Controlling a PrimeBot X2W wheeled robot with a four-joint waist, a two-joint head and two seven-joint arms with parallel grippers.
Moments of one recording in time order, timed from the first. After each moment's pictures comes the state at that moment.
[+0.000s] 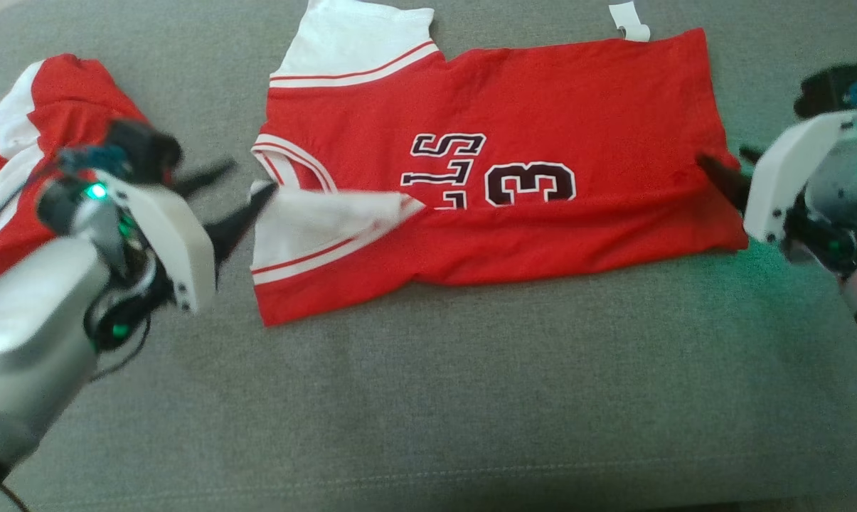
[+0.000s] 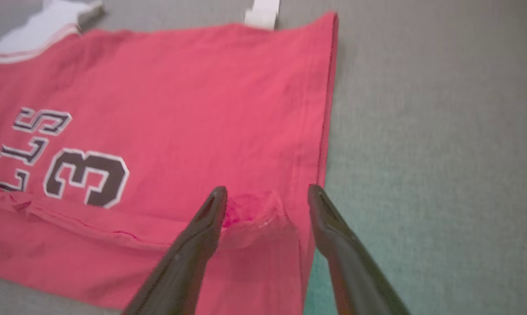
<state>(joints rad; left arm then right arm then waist) -0.84 0.65 -1.10 0.39 -0.97 -0.13 0.06 -0.81 -0.51 0.65 0.76 0.84 0.13 0.52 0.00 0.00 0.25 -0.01</state>
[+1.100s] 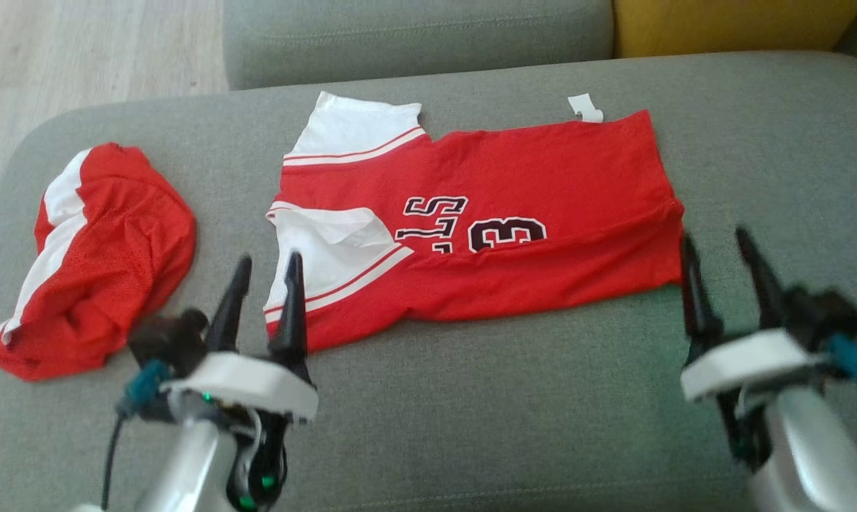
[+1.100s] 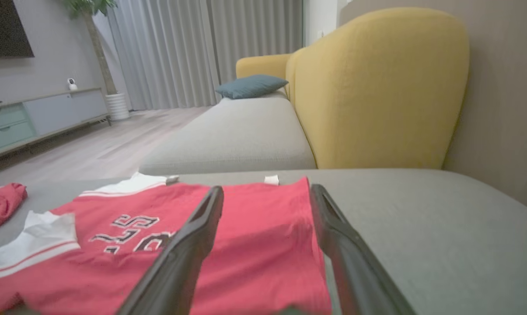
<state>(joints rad) -0.17 0.11 -0.34 0.24 -0.49 0.07 -0.26 -0.23 -0.16 0.08 0.43 0.19 0.13 -0.25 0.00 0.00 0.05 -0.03</state>
